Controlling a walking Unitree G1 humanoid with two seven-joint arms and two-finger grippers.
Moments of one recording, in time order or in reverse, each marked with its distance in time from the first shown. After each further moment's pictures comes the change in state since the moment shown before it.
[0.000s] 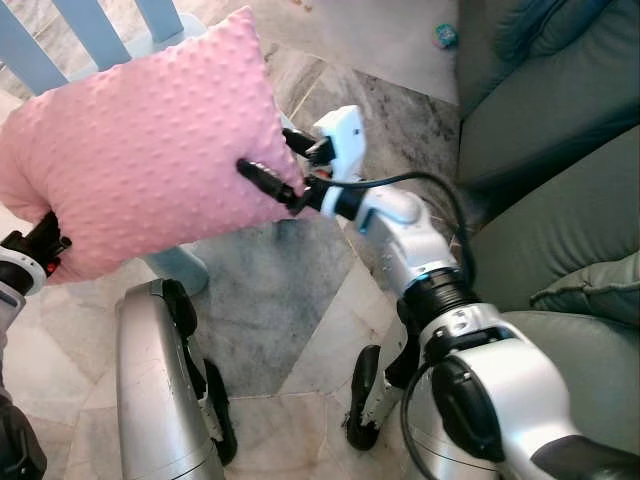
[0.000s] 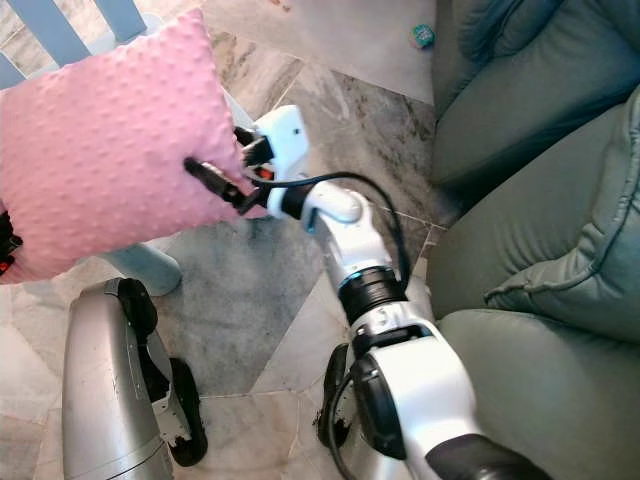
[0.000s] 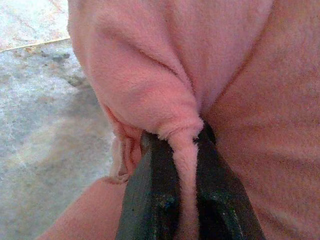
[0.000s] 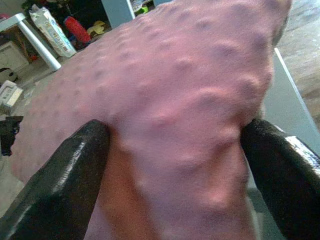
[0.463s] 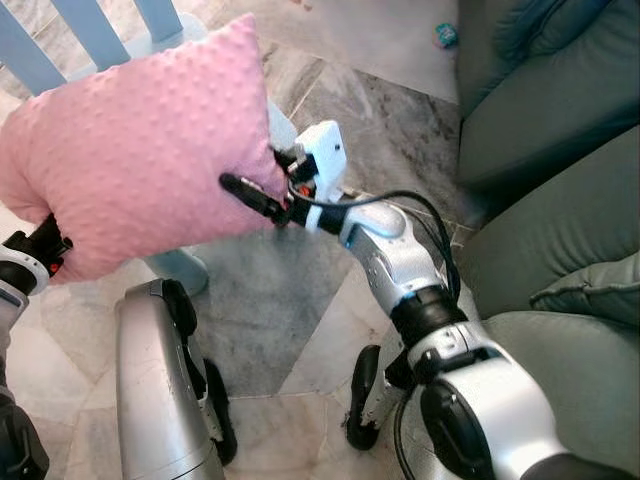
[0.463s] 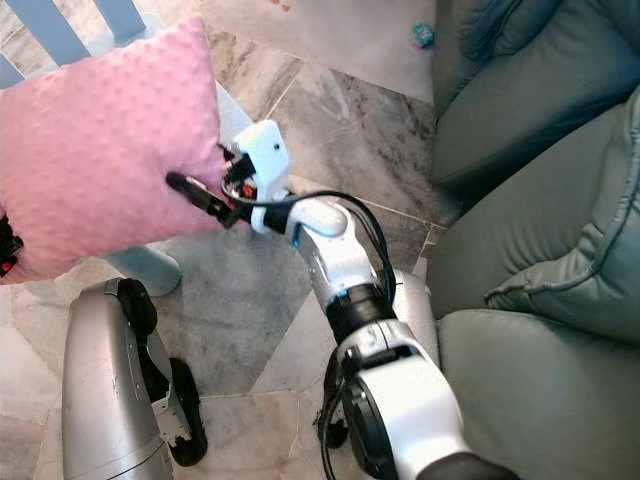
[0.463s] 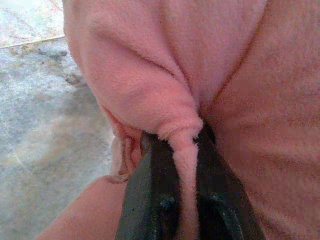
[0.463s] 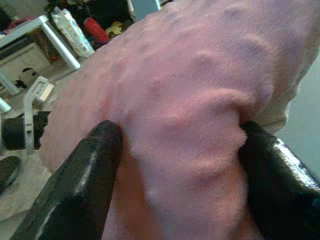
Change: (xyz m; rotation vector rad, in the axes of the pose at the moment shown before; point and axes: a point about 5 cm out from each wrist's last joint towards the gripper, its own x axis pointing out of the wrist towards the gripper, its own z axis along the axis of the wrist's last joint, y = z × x) left arm 0.001 -0.001 -0.001 0.000 0.002 -0.002; right arm 0.001 0.022 -0.010 0.024 -0.002 0.087
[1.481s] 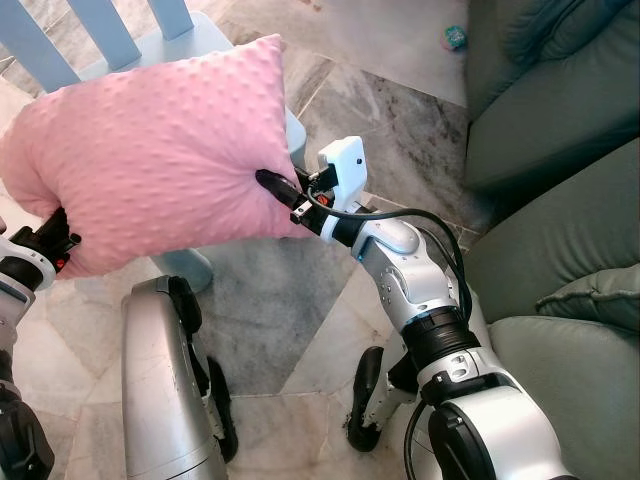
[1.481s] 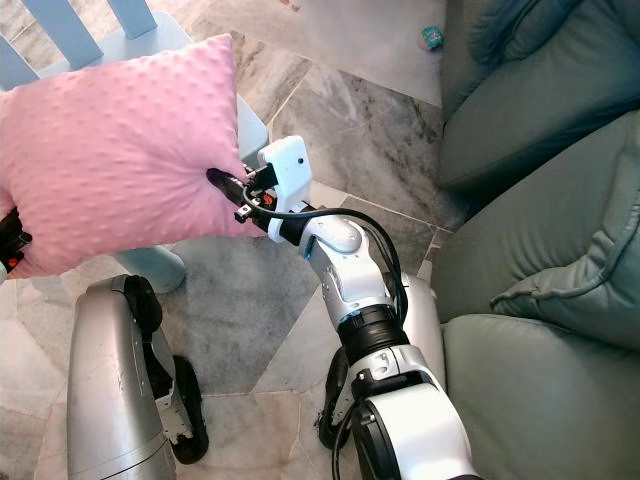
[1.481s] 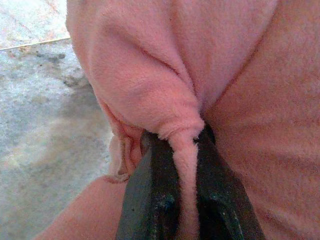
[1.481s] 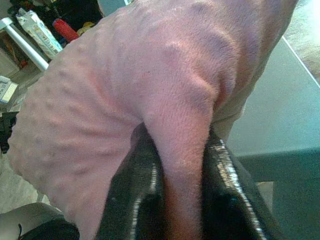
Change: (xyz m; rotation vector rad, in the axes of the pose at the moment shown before) left arm 0.004 -0.006 -0.001 0.004 -0.004 -0.032; right arm -0.019 -0.009 -0.007 0.037 -0.011 -0.161
